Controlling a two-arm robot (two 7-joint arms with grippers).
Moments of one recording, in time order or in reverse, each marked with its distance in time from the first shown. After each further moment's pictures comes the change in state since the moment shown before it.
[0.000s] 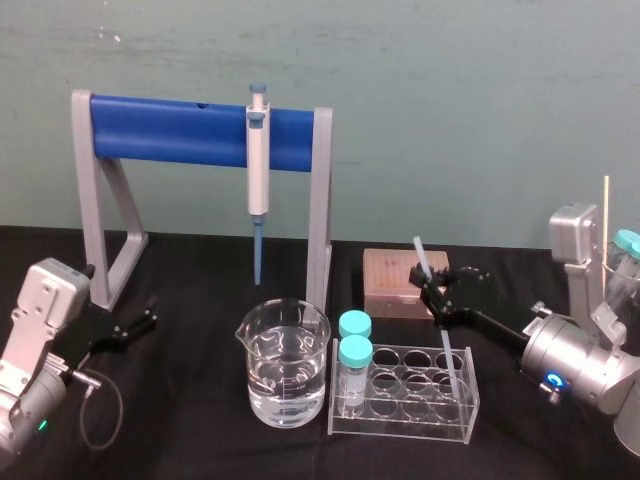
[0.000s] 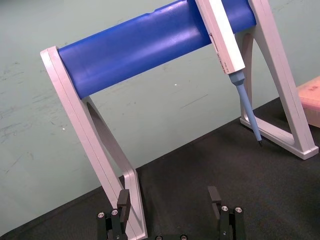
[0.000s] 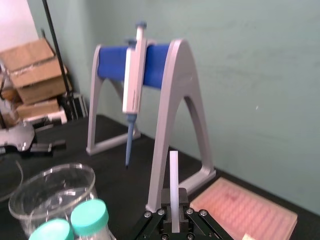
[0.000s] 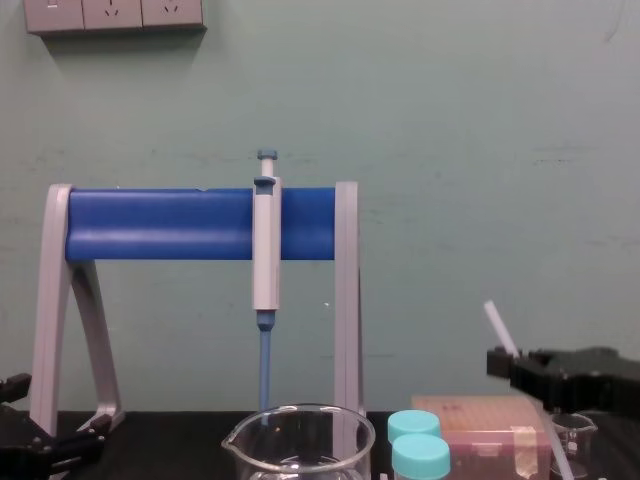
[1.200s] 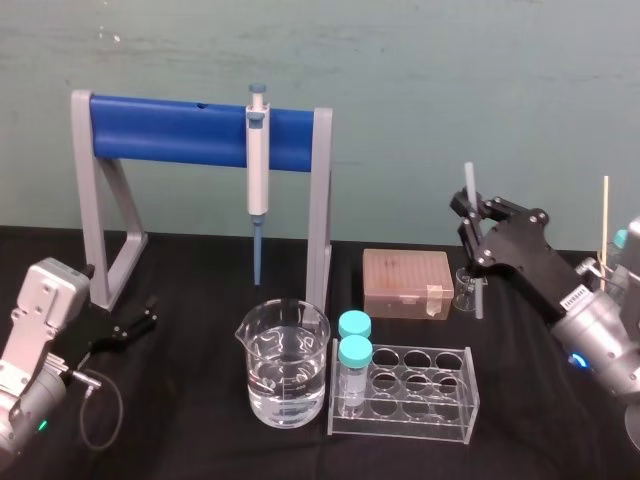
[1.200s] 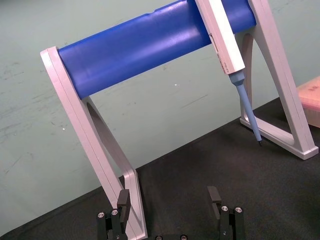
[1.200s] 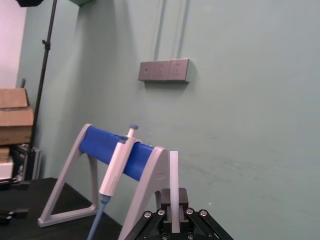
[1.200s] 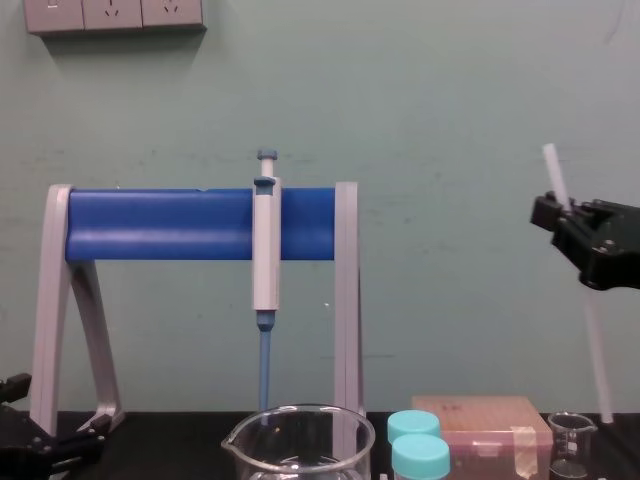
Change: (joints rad) left arm 0.000 0.000 0.000 0.000 0.000 0.000 0.000; right arm -0.103 -0.045 0.138 -0.139 -0.152 -0.352 -0.101
